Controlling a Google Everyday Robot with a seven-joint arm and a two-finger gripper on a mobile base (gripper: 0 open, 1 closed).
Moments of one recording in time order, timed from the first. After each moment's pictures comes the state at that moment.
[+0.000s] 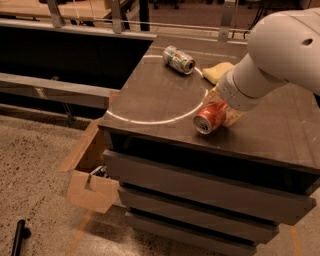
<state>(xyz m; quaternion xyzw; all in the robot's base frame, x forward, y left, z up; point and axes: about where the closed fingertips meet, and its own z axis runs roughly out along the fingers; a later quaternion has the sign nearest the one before) 0.563 -0.158 0.865 -0.89 0.38 -0.19 0.17</state>
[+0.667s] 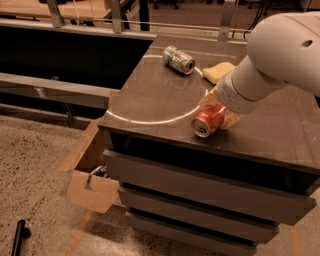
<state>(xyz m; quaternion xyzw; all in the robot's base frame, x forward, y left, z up) 0.556 -0.153 0.859 -0.90 0.37 -0.18 0.18</state>
